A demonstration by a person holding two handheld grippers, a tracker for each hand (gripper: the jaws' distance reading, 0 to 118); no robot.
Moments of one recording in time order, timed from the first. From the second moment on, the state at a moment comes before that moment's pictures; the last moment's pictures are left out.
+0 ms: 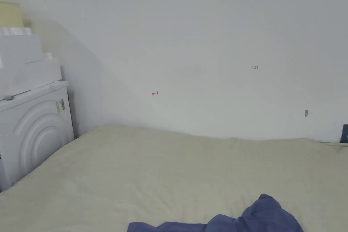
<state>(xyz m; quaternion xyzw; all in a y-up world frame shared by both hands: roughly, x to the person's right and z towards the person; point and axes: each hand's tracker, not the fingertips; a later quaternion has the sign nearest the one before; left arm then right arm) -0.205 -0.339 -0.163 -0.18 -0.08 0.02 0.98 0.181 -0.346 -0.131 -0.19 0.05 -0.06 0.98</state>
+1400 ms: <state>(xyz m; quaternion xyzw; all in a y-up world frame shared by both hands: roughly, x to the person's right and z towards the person) -0.190 -0.520 -0.522 -0.40 -0.03 -0.05 0.92 0.258 -0.406 -0.236 -0.30 -0.01 -0.08 0.95</state>
